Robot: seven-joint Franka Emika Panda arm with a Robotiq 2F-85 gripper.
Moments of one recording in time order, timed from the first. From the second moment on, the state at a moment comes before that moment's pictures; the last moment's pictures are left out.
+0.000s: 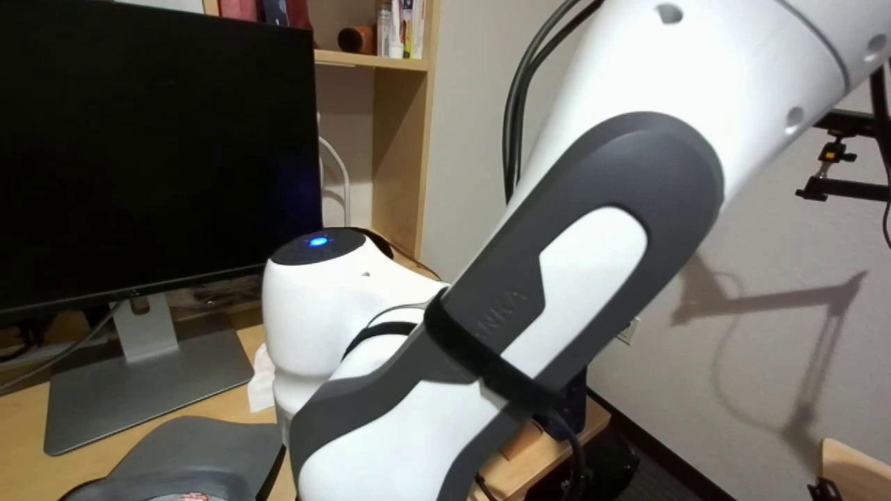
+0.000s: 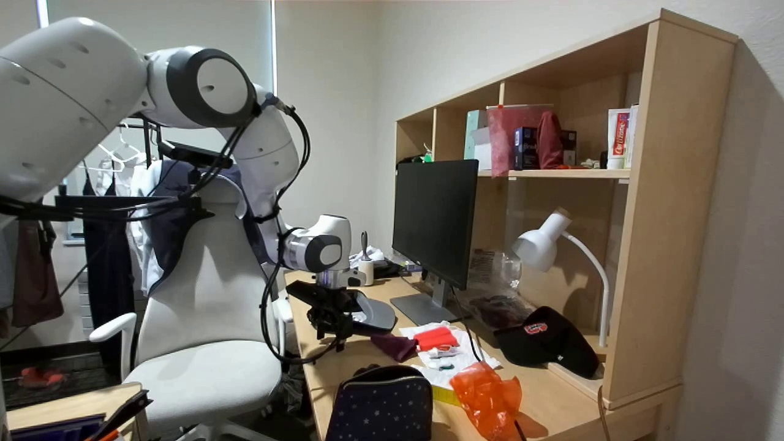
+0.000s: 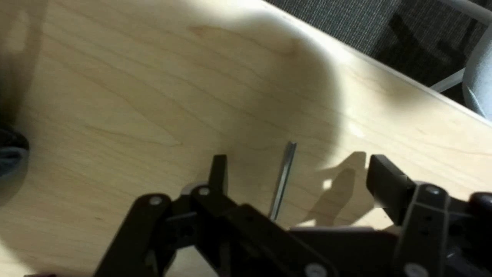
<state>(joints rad) 0.36 0.67 0.10 -1.95 -0.08 2.60 0.27</state>
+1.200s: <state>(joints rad) 0.30 0.67 0.14 -1.95 -0.08 2.60 0.16</state>
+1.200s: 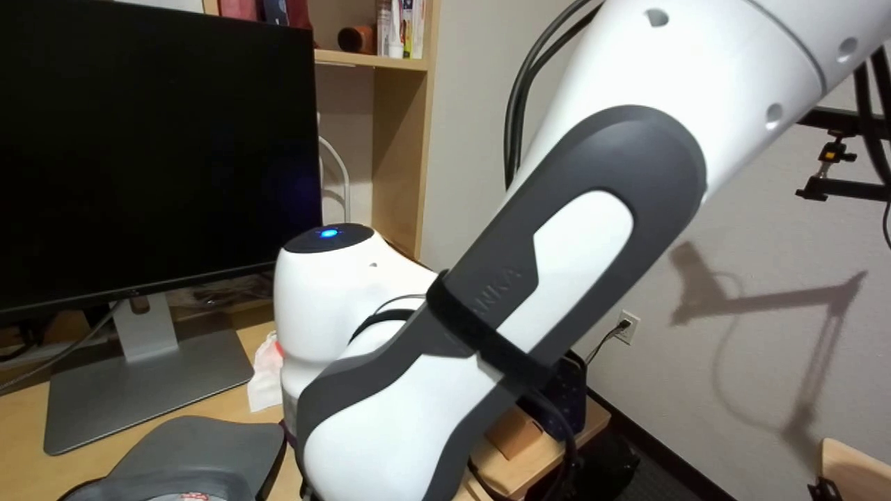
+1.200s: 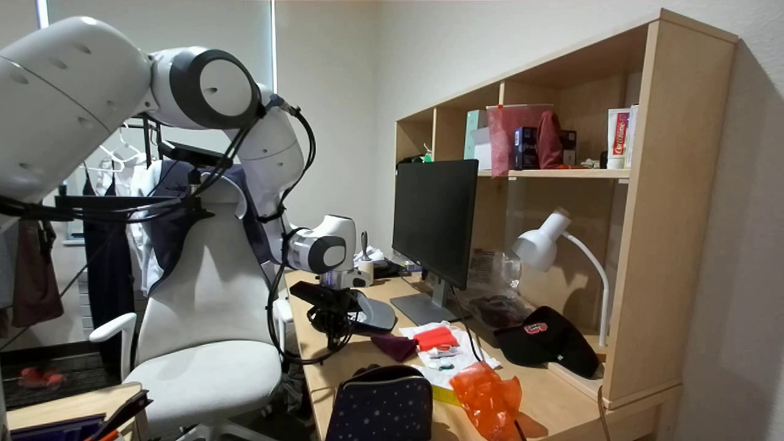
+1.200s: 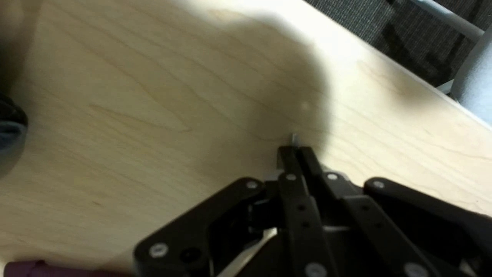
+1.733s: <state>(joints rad) 0.30 0.61 0.12 -2.01 -0.08 2.68 0.18</state>
